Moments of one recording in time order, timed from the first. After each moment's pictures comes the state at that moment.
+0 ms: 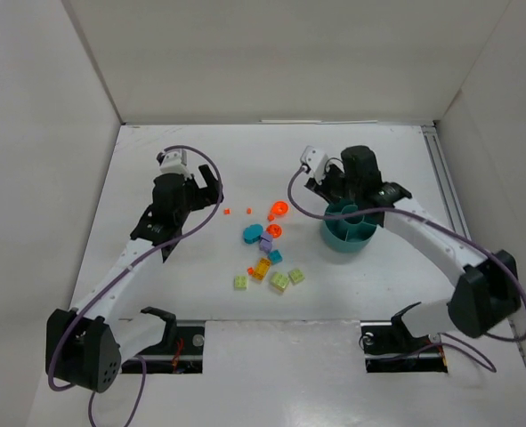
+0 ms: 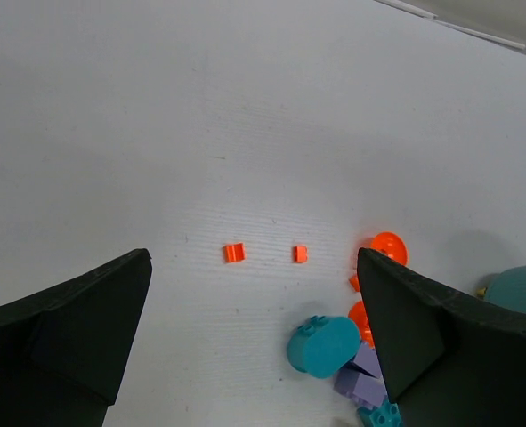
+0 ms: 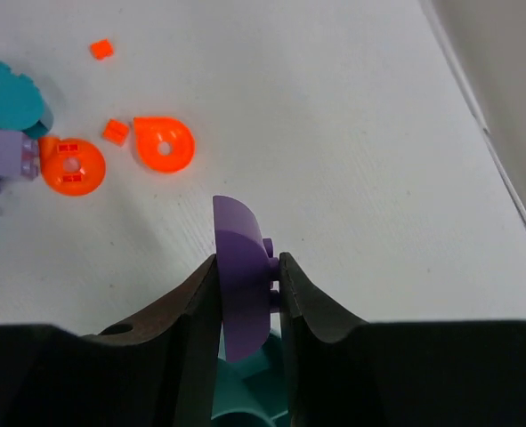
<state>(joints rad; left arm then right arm) -0.31 1.07 0.73 -0.04 -0.13 -0.44 0.48 1.45 1.15 -0.30 -0.25 -0.62</state>
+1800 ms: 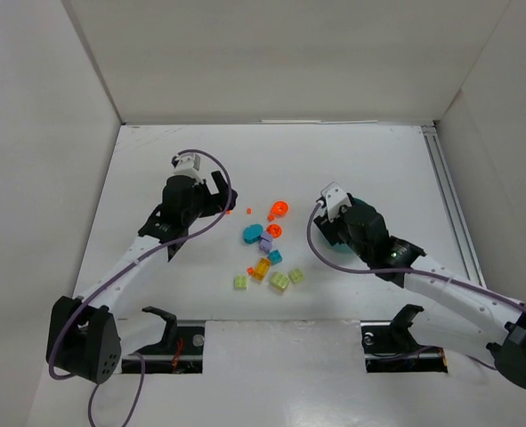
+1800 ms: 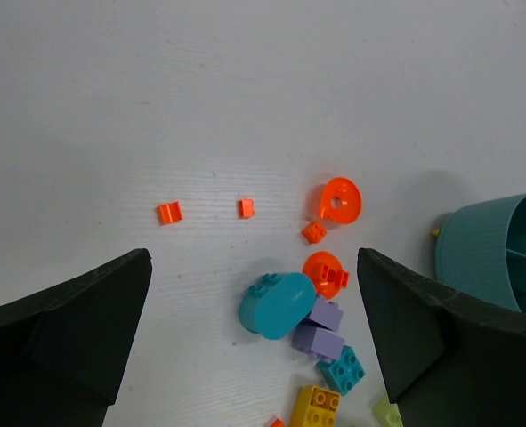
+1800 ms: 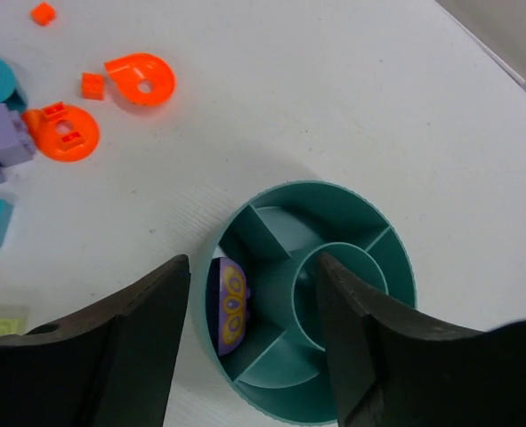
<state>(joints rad) -0.34 1.12 0.71 -0.03 0.00 -0.51 0.75 0.99 0.66 -0.11 0.35 -0.22</state>
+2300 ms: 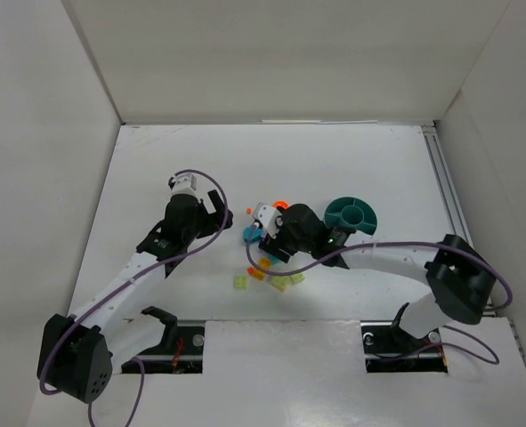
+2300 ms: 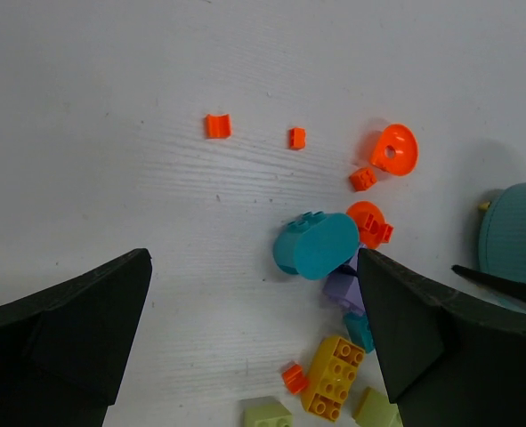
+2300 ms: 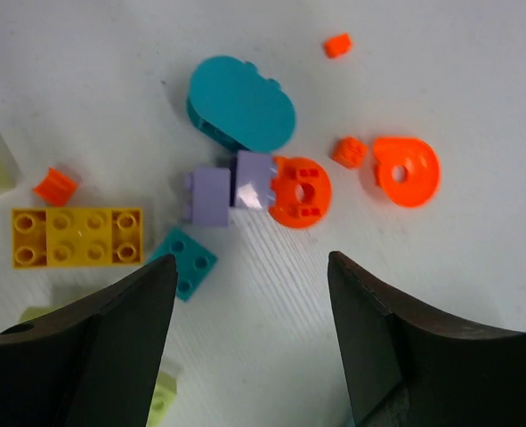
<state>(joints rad) -0.41 1.00 0.60 -0.16 -0.10 -0.61 0.94 1.48 0.87 -0.03 0.07 -0.31</state>
